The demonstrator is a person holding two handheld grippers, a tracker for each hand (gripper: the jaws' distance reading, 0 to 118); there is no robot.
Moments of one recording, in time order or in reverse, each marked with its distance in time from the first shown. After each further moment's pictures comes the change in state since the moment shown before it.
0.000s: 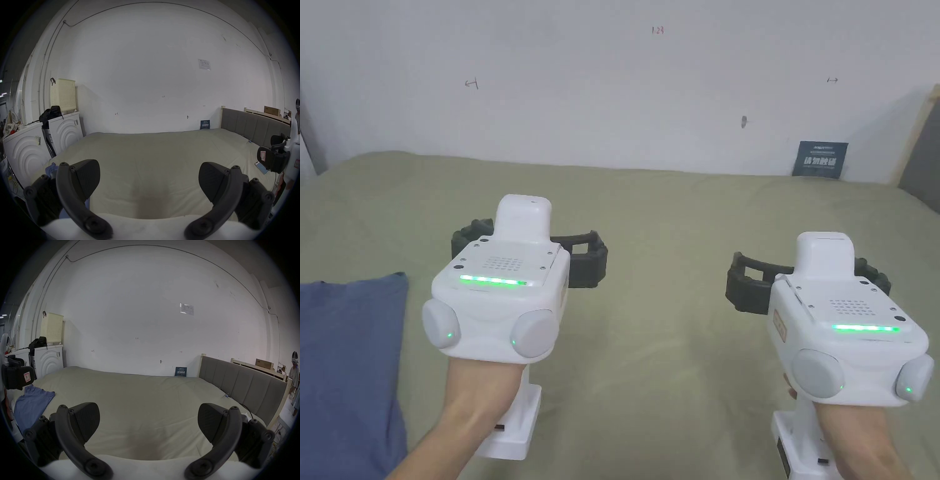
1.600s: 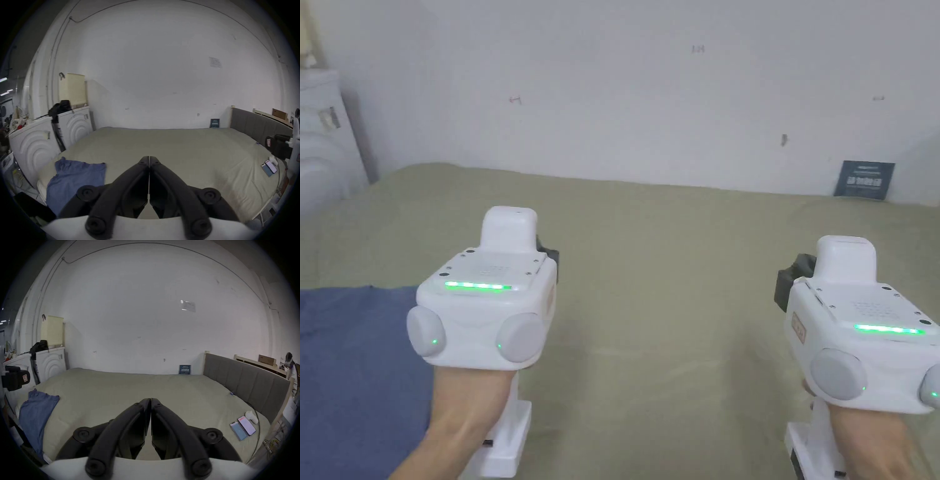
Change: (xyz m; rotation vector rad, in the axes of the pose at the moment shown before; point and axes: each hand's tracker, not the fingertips) left arm -0.054 0.015 0.017 -0.057 0.145 0.039; right arm -0.029 0.014 -0.017 -0.029 0.064 -0.038
